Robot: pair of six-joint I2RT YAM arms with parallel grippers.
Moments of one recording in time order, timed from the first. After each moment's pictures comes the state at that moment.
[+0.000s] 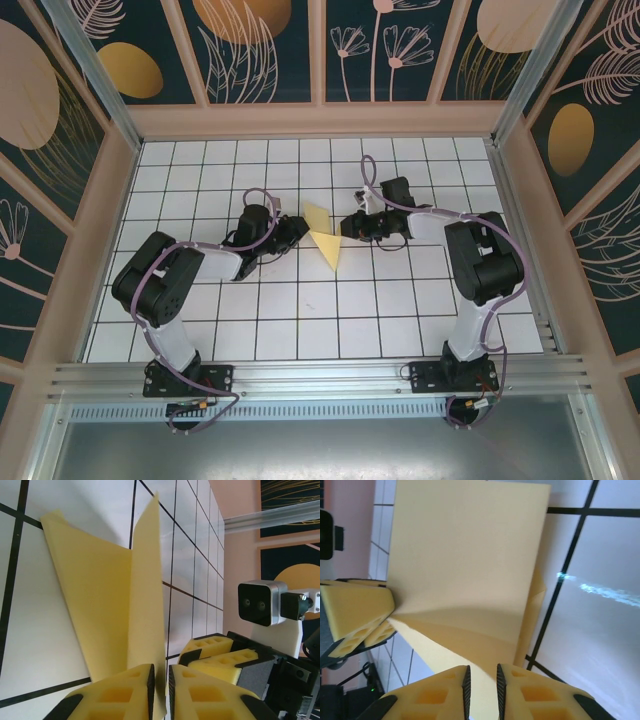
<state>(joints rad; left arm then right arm) -0.51 1.78 0.70 0.64 0.39 -1.18 0.36 1.86 1.03 -0.09 -0.78 0.40</state>
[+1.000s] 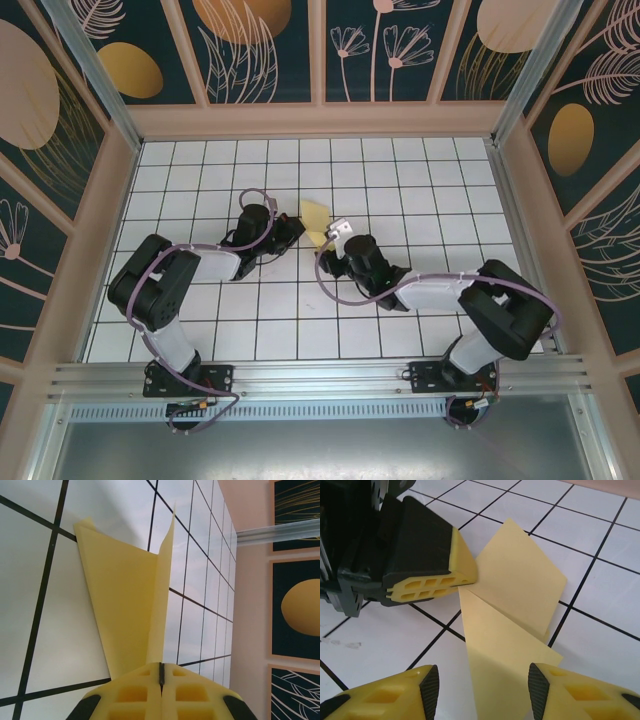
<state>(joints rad) -0.51 1.75 0.71 0.56 0.33 -1.19 0.88 1.53 0.58 0.50 0.20 0.09</state>
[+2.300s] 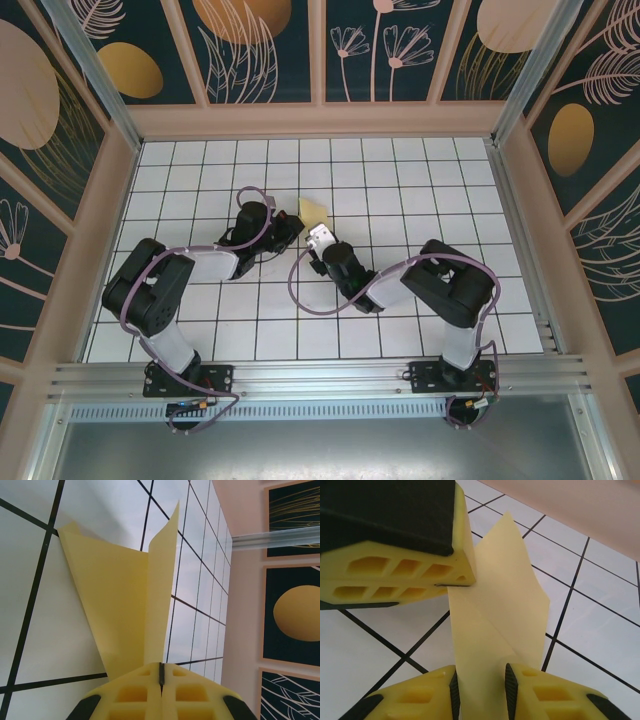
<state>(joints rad) -0.51 1.71 0.72 0.52 0.32 -1.22 0.94 1.85 0.67 0.80 0.45 -0.11</state>
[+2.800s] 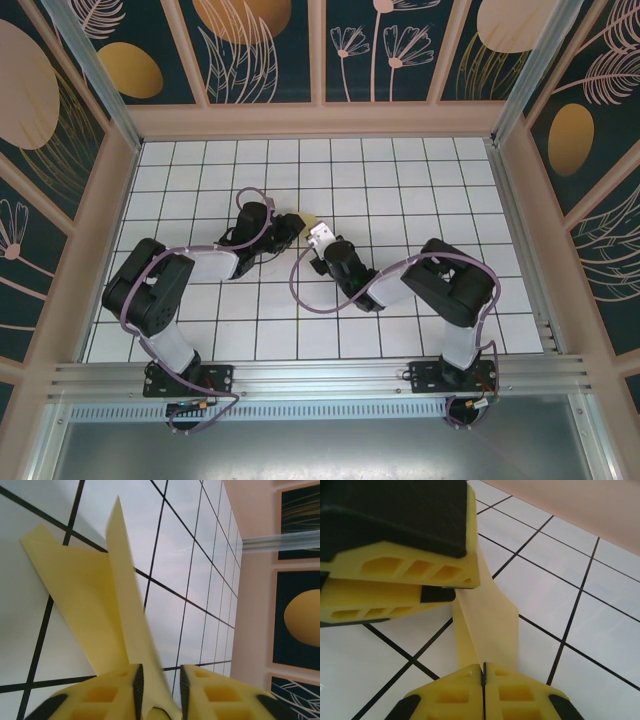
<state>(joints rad) -0.51 1.71 0.72 0.48 0.30 -1.21 0.92 1.85 0.67 0.81 0.38 -0.08</state>
